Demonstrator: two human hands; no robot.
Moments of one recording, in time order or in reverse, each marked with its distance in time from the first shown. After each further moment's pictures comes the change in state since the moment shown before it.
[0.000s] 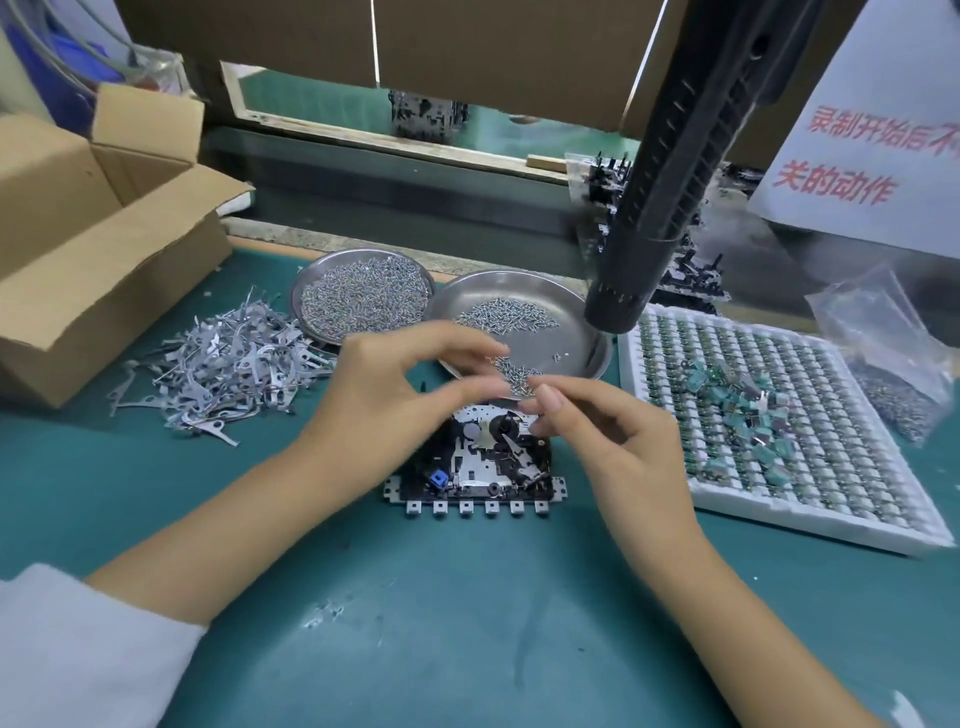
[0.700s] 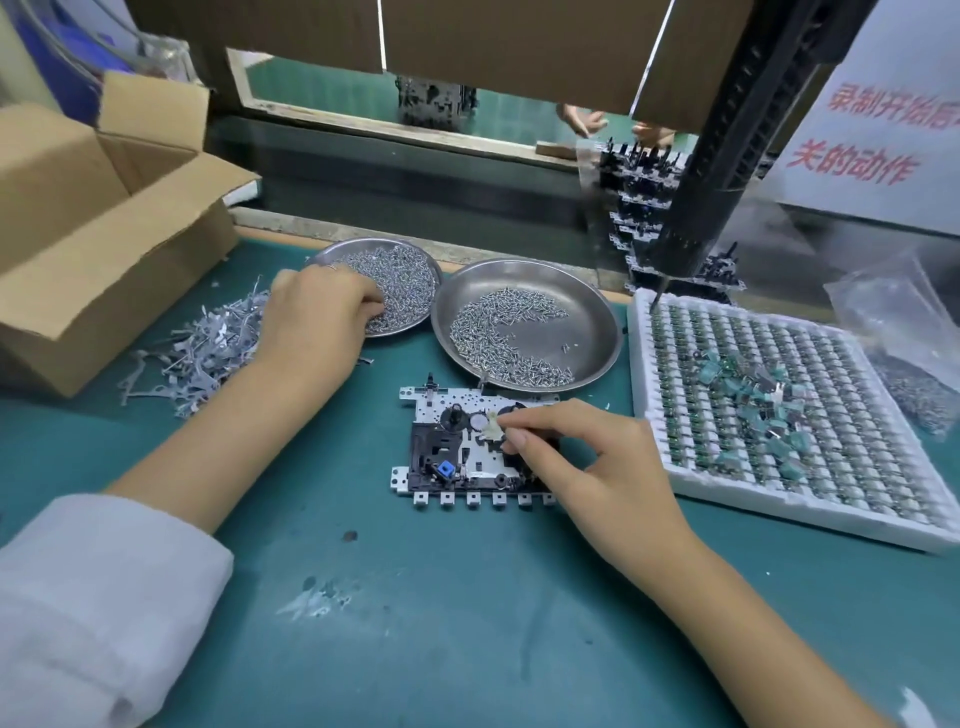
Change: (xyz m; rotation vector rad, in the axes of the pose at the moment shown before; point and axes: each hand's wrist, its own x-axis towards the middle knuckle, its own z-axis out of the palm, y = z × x) left_hand 0.046 -0.074 -0.039 0.955 0.018 -0.202; right_hand -0.006 0.012 0.000 -0.367 -0.162 -0.059
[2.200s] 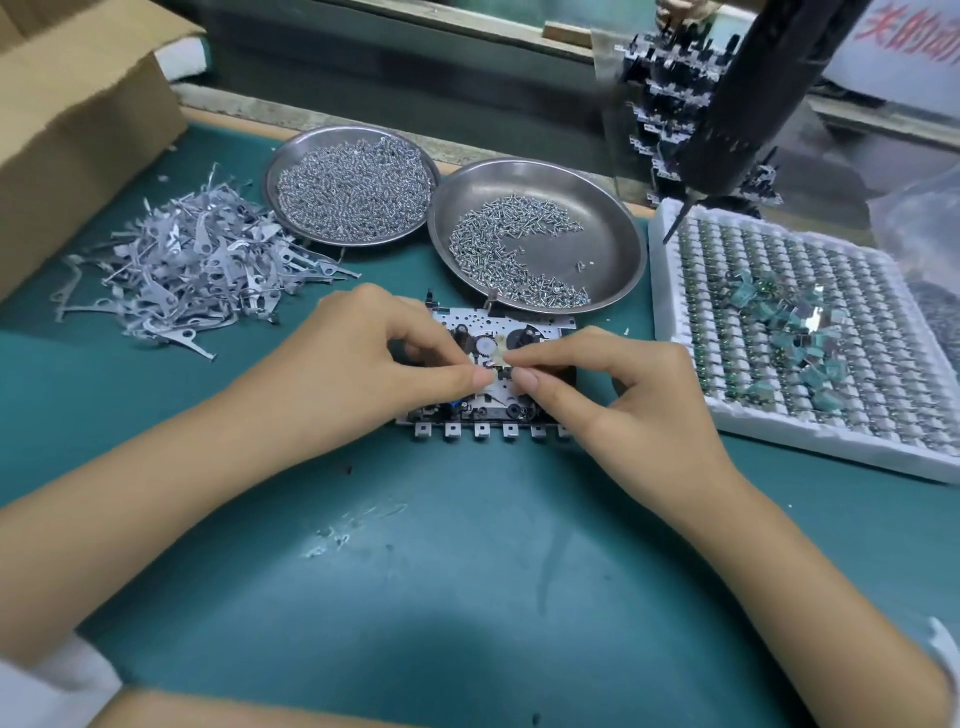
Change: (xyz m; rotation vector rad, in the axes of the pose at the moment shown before) left_hand -0.078 0.044 -0.035 -0.846 -0.493 0.031; right_hand 0.000 -0.008 -0.001 -0.073 -0.061 0.026
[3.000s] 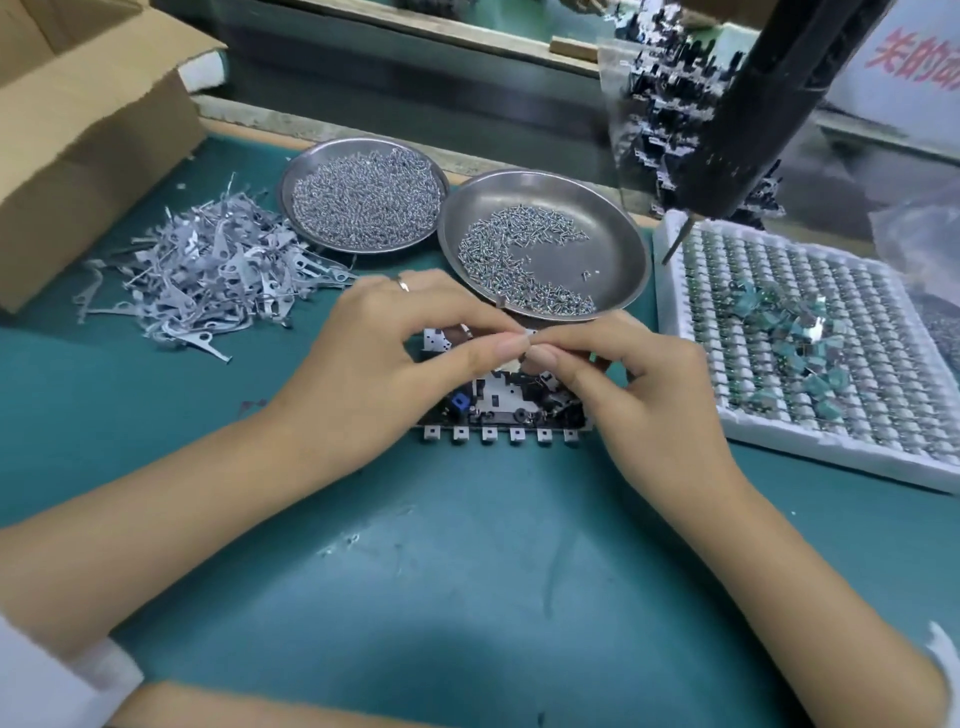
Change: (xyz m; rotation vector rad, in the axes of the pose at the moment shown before) left_hand -0.003 0.004 0.009 0.021 0.205 0.354; right_hand 0.007 0.003 0.002 -0.040 0.105 -0.144
